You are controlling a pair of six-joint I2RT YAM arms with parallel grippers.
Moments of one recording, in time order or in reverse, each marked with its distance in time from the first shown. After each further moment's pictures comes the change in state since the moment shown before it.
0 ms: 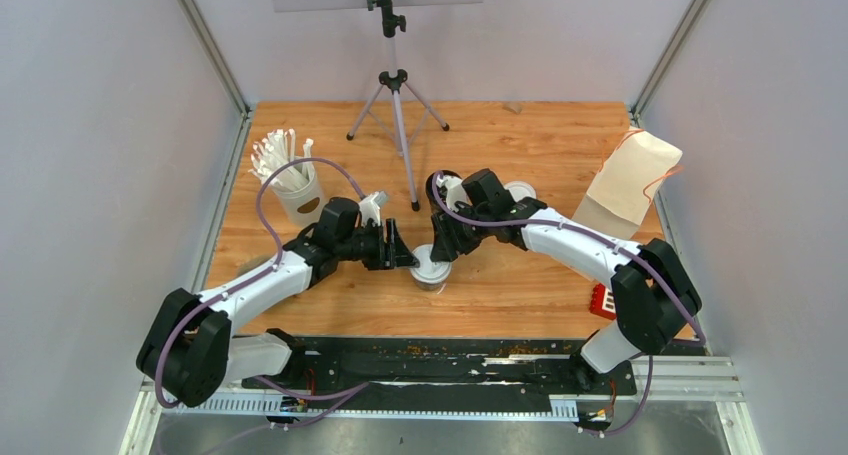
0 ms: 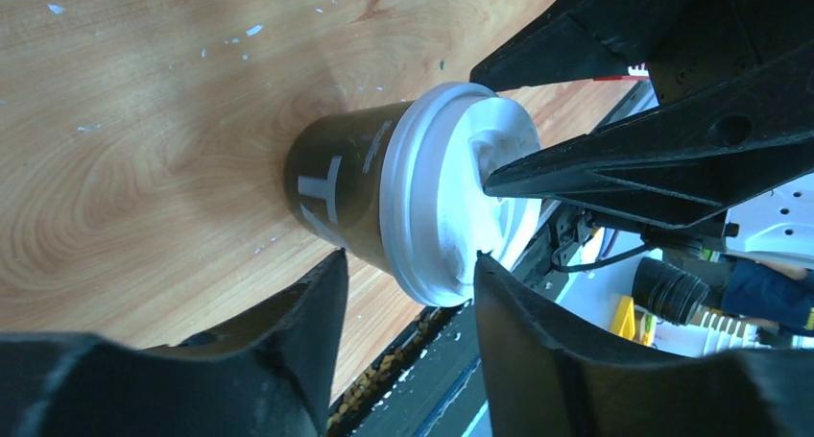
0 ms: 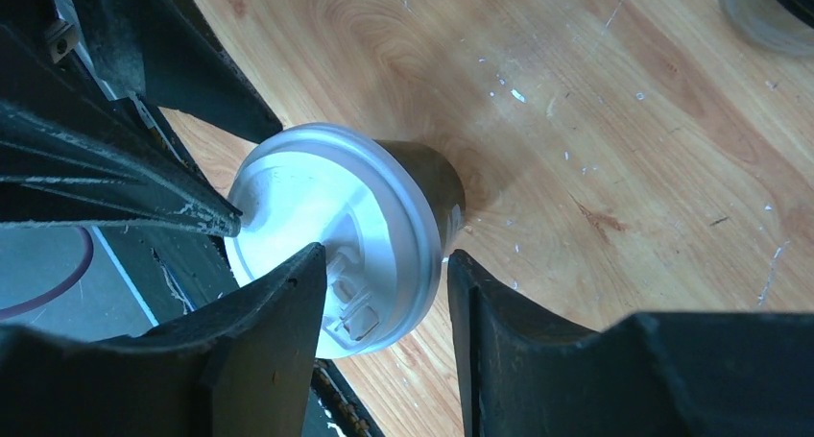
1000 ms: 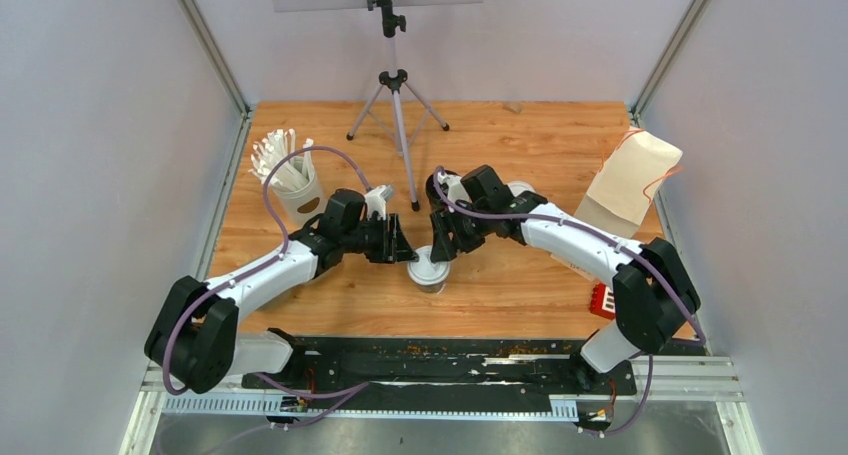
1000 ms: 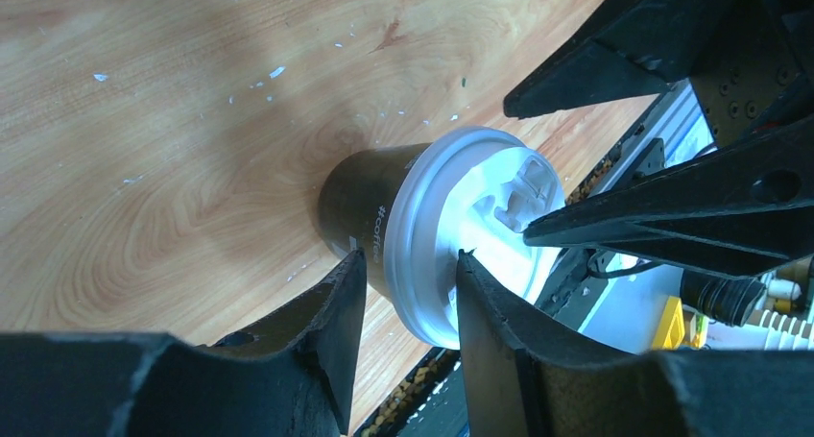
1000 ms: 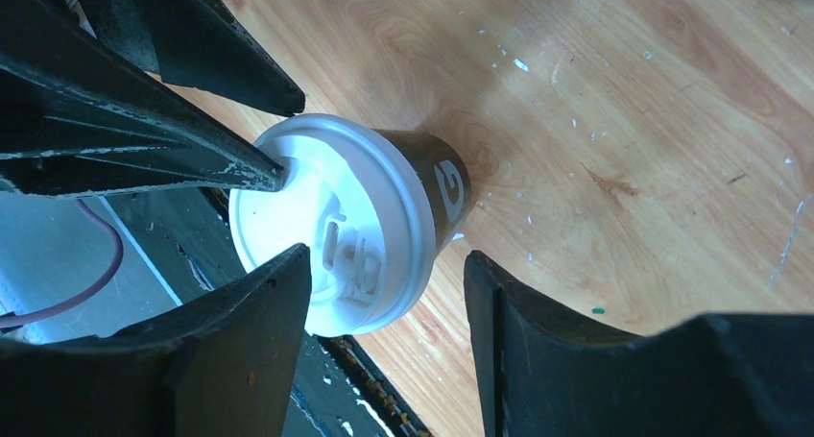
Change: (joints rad) left arm 0.000 0.076 0.079 -0.043 -0.023 0.119; right arm -0.002 0.016 0.054 -0.095 -0.002 0.048
